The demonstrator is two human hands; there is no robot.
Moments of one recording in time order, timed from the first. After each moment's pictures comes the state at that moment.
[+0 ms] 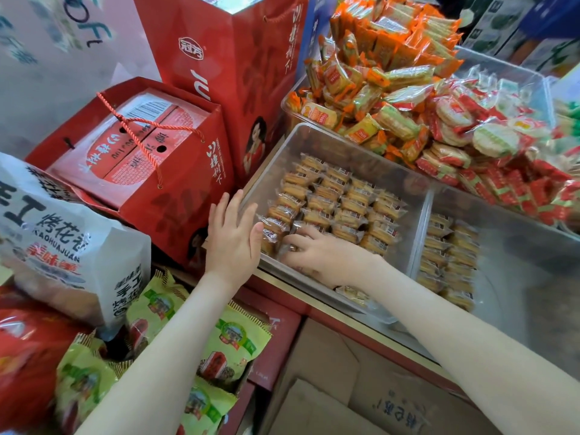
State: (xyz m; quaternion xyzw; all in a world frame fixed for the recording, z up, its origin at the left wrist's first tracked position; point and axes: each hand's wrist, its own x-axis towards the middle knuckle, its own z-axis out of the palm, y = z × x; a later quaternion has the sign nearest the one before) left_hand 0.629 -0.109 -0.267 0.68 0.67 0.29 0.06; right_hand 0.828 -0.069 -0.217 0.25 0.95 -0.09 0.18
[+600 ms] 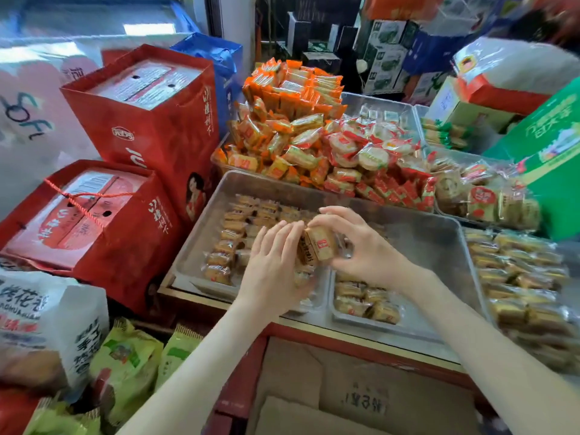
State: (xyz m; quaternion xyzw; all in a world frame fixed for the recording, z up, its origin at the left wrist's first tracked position) left_hand 0.764 -0.145 -0.164 0.83 0.46 0.31 0.04; right_hand 0.959 -0.141 -0.097 0.50 0.79 -0.27 -0.22
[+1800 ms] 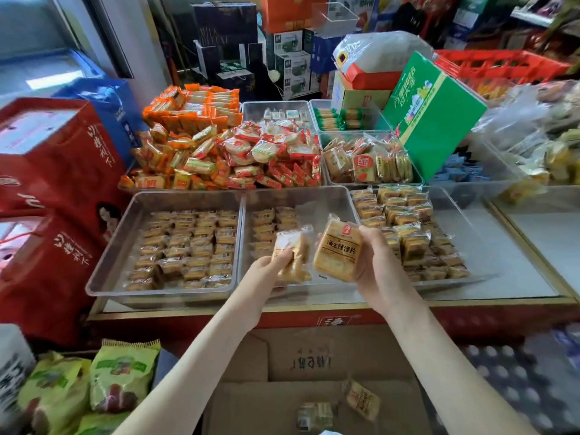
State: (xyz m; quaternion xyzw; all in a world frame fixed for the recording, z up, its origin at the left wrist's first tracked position) left_hand 0.911 -0.253 -0.096 0.48 0.49 0.22 0.69; right_hand 1.089 -0.319 -0.071 0.49 0.22 -0.57 -0.62
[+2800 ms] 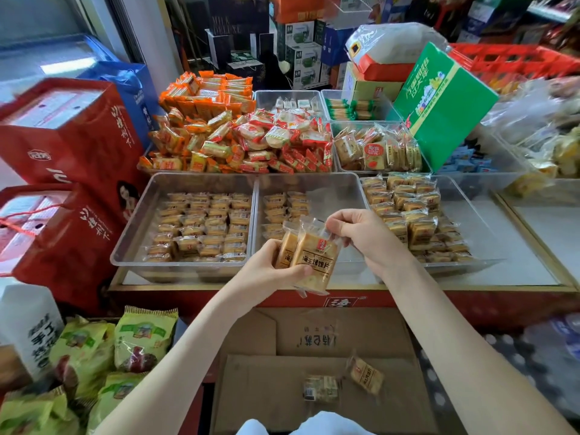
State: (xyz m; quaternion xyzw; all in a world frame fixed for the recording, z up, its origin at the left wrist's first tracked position) left_hand 0.865 -0.280 -0.092 0.62 0.42 0.19 0.63; right_hand 1.054 -0.313 -0.048 0.67 0.42 -0.43 -0.44
